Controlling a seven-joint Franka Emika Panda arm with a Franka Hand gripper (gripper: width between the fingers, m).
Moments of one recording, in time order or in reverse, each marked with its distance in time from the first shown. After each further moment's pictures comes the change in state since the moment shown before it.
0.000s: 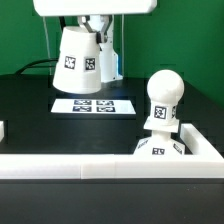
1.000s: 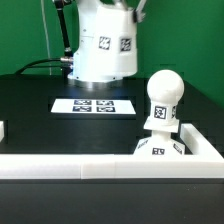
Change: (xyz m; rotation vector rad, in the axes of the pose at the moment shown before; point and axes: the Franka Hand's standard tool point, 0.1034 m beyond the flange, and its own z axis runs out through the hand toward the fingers) arm 0.009 -0.093 -0.048 0.017 -0.020 0.115
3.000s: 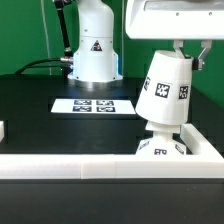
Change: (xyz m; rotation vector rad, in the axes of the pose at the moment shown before) arm 0.001 -0.067 0.090 -0.030 0.073 -0.120
